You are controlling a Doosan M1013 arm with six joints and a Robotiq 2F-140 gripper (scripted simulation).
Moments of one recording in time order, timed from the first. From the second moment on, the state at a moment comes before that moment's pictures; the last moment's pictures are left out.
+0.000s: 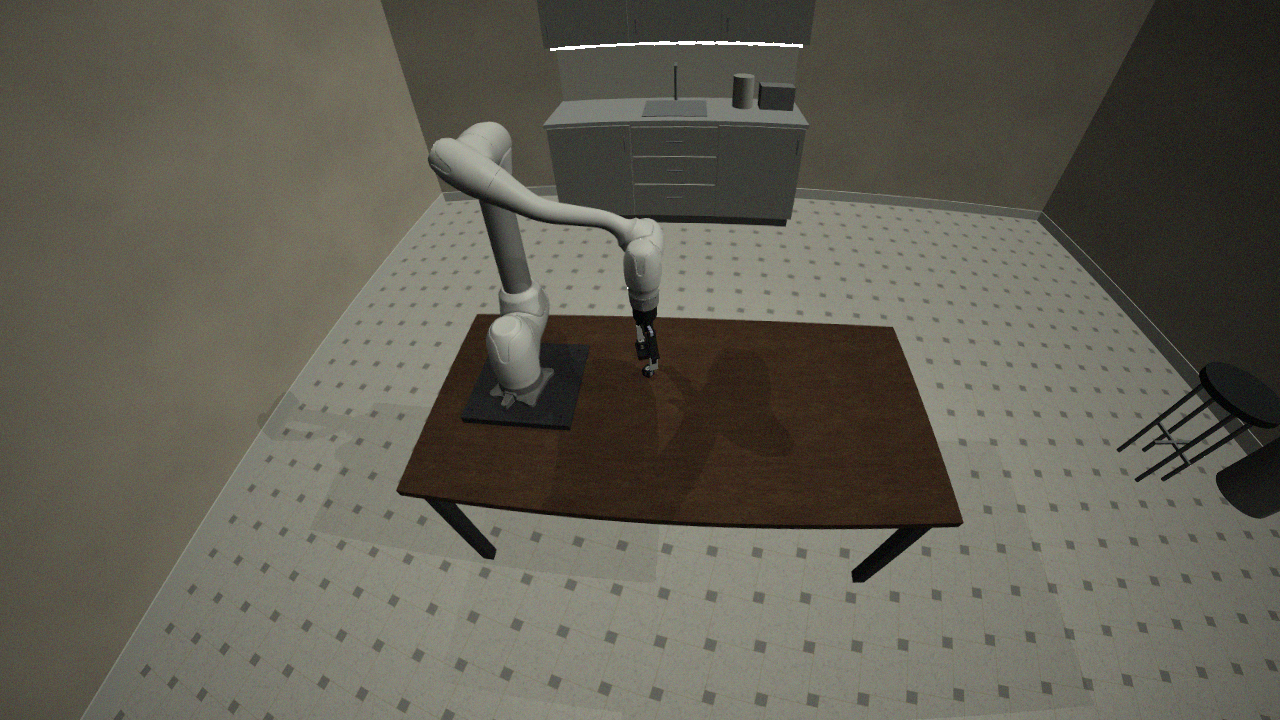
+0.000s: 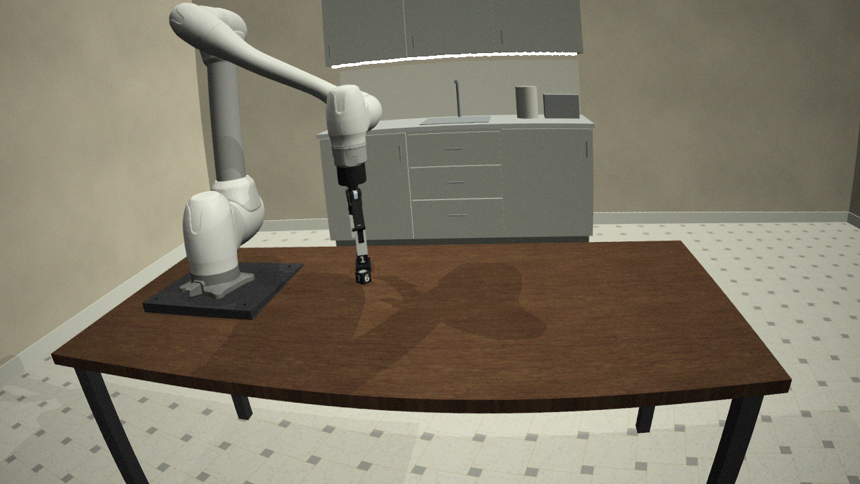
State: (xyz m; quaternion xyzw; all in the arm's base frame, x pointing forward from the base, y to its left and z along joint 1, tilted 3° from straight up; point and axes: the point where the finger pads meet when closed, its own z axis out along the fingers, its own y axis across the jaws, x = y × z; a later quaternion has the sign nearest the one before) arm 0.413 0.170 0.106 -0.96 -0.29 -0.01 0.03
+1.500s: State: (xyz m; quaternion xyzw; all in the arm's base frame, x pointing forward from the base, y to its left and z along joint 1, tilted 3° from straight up) arm 0.413 0.169 0.114 -0.98 0.20 0.01 0.03
